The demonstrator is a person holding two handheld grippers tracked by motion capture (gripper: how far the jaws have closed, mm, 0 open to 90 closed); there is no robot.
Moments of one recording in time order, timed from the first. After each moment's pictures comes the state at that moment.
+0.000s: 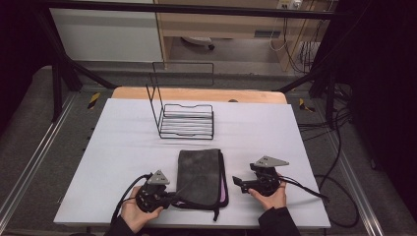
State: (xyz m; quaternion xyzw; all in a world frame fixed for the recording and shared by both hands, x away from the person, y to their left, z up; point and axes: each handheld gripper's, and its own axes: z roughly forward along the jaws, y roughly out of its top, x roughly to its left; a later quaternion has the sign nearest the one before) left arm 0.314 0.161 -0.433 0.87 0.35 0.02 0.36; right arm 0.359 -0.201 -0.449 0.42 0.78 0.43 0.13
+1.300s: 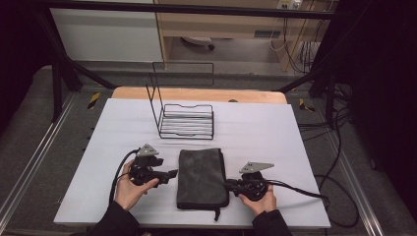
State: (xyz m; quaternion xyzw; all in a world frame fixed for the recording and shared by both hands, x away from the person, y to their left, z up) left arm 0.380 0.180 -0.411 0.81 0.42 0.08 0.40; right arm 0.342 -0.164 -0.444 0.38 0.82 0.42 0.04
